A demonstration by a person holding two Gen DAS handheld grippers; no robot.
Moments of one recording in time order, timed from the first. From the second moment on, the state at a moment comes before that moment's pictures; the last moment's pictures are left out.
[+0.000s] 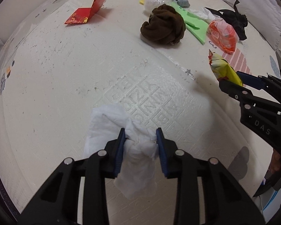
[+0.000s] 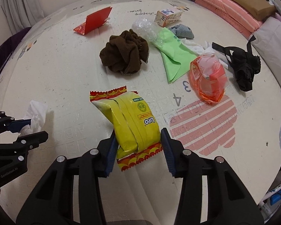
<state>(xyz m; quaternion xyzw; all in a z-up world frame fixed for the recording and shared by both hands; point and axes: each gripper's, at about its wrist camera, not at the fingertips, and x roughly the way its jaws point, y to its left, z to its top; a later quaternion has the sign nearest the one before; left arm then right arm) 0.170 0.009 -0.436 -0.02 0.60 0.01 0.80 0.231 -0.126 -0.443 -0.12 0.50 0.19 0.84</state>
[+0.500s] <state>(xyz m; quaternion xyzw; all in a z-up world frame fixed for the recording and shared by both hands) 0.141 -0.088 -0.348 0.09 0.53 -0.09 0.84 0.162 -0.234 -0.352 -0.02 0.47 0.07 0.88</state>
